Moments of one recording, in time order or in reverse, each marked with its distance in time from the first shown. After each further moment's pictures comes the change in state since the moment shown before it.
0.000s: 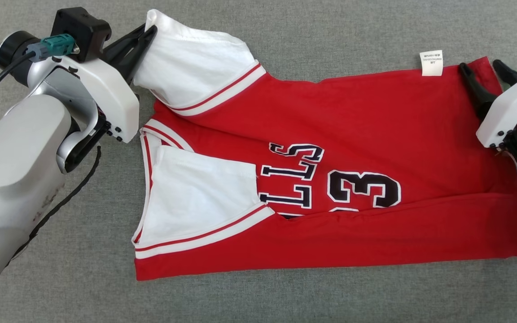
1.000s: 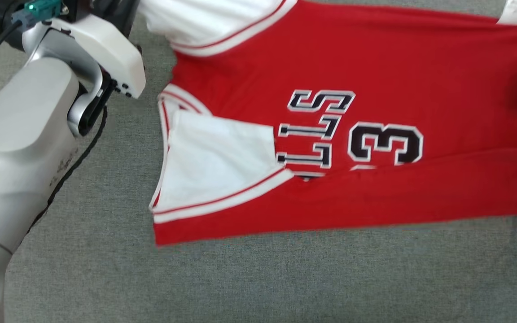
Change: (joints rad) left arm -0.089 -0.101 0.043 0.144 0.000 0.066 -0.132; right arm -0.182 -0.077 0.064 0.199 0.034 0.002 -0.162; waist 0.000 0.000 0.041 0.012
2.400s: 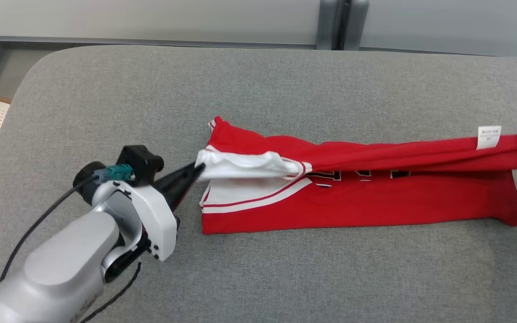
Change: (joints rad) left arm 0.435 0.095 -0.095 -0.275 -0.053 -0.102 0.117; right arm 0.343 -0.112 0.170 -0.098 0.086 0.000 -0.163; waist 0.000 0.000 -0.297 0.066
